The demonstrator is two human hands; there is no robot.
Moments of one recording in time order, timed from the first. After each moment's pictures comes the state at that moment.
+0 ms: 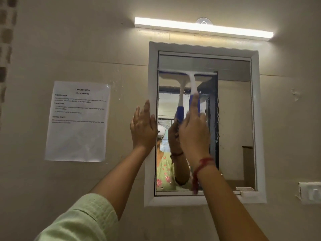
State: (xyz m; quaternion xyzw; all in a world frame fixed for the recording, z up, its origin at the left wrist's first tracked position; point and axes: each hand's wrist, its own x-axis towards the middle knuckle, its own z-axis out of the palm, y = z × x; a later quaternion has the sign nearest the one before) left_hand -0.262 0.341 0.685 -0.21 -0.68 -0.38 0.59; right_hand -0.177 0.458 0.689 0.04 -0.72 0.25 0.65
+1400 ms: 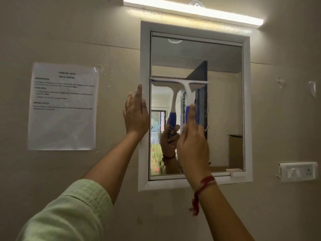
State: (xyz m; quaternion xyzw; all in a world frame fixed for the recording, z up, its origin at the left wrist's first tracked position) left_hand -0.268 0.339 0.682 -0.25 -0.65 -0.43 0.57; right_hand -0.156 0.459 0.615 0.05 -0.74 0.23 0.64
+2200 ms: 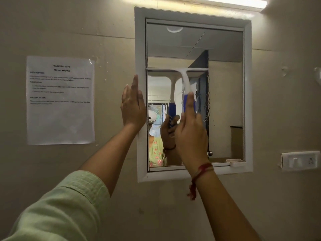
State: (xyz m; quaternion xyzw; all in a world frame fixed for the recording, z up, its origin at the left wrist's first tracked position) left_hand -0.270 0.339 0.683 -0.25 -0.65 -0.43 0.58; right_hand -0.161 0.463 0.619 0.05 -0.73 0.23 0.64
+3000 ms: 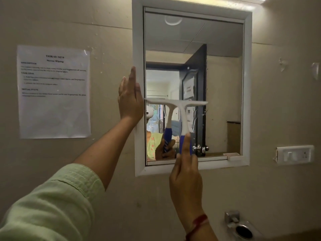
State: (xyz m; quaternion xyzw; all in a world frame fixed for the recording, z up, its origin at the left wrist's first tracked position) left_hand -0.271 0.339 0.682 -0.26 -0.64 -0.44 0.57; right_hand -0.147 0.446 0.510 0.04 -0.76 0.28 0.59
